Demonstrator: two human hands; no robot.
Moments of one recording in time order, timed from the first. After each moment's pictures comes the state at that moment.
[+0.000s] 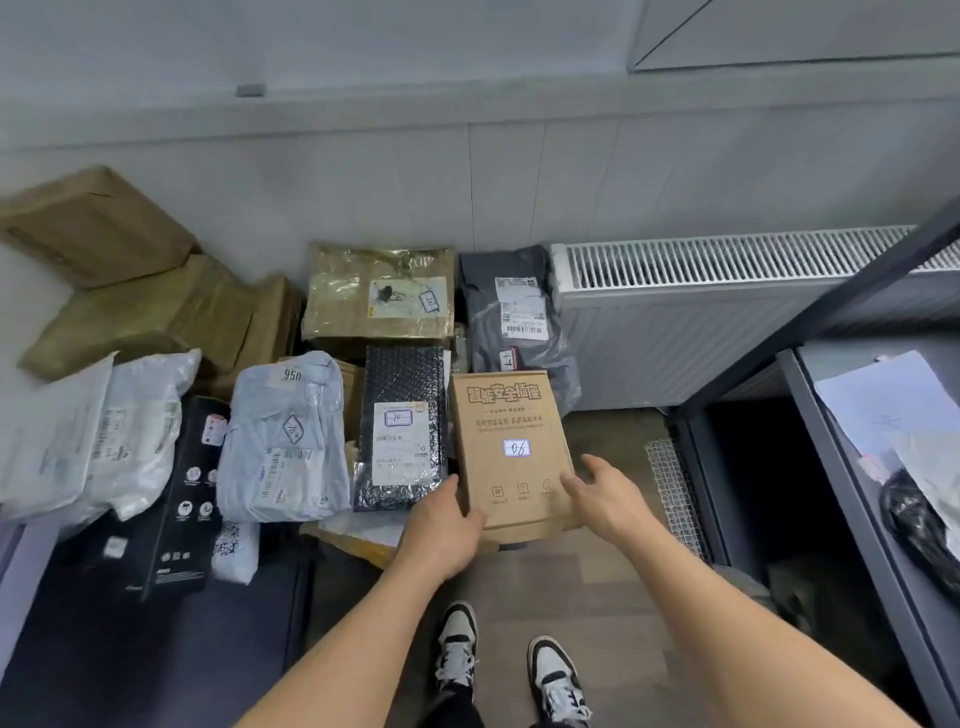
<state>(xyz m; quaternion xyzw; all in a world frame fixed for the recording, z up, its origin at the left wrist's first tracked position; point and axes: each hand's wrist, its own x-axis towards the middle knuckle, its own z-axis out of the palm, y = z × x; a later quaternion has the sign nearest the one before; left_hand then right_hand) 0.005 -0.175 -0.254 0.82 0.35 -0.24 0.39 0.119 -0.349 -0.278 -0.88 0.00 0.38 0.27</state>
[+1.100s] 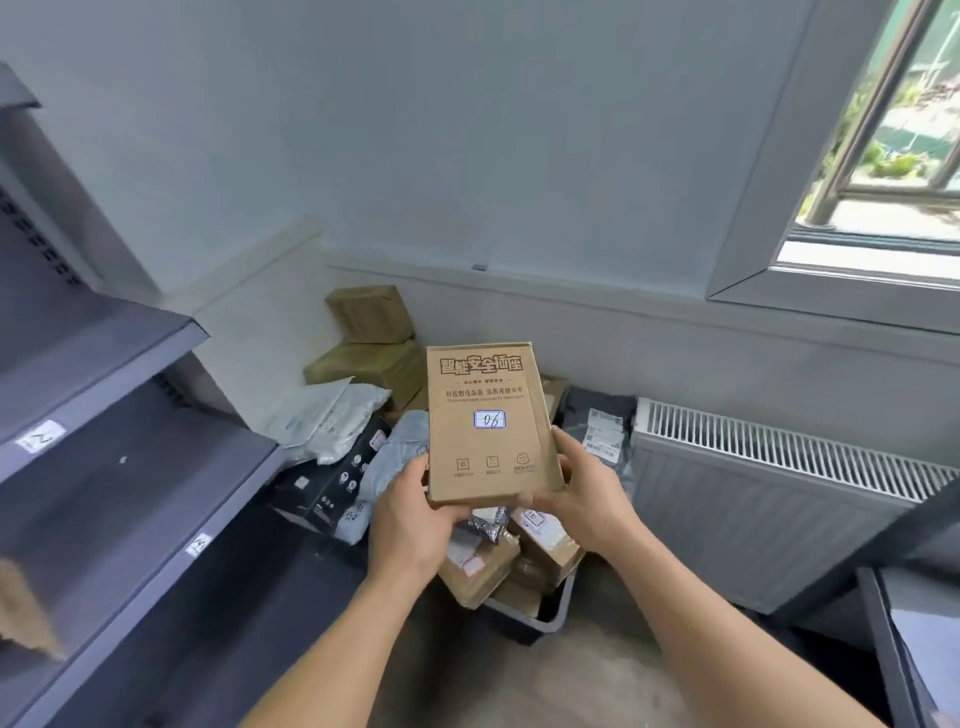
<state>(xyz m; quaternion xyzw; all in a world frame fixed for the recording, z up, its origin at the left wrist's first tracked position) -0.098 -0.239 -0.059 0.77 0.47 0.21 0.37 0.079 -0.343 -0.069 -0.79 -0.36 0.31 0.40</state>
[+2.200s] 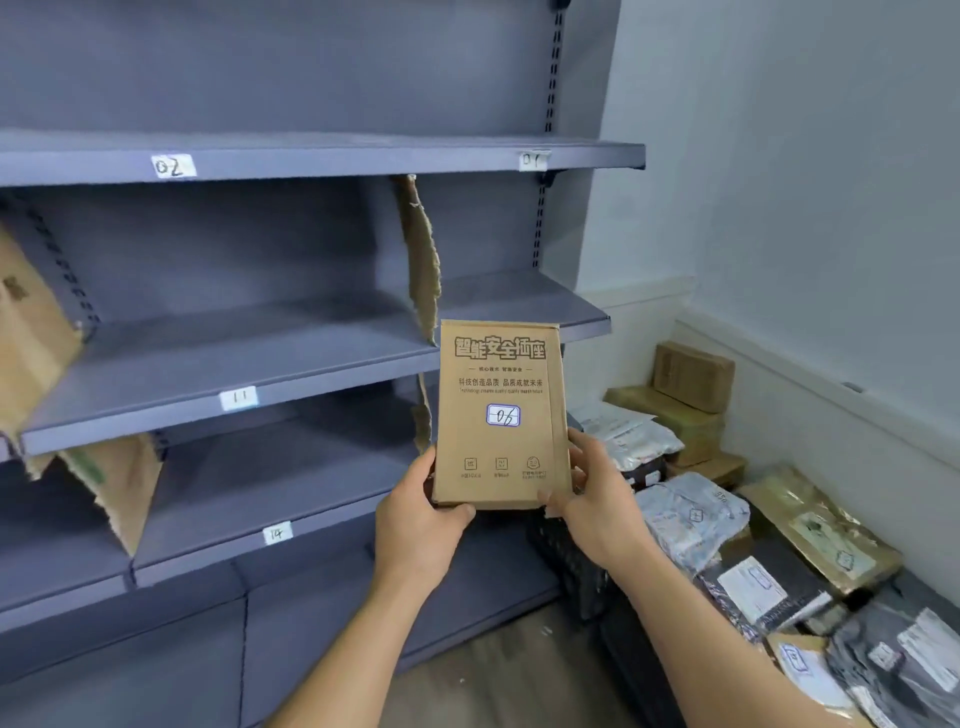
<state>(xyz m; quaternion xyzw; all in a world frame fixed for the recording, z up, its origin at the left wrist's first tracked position) -0.425 -0.320 0.003 0.51 0.64 0.48 0.31 -0.232 -0.279 0.005 -0.58 -0.62 0.37 0.38</state>
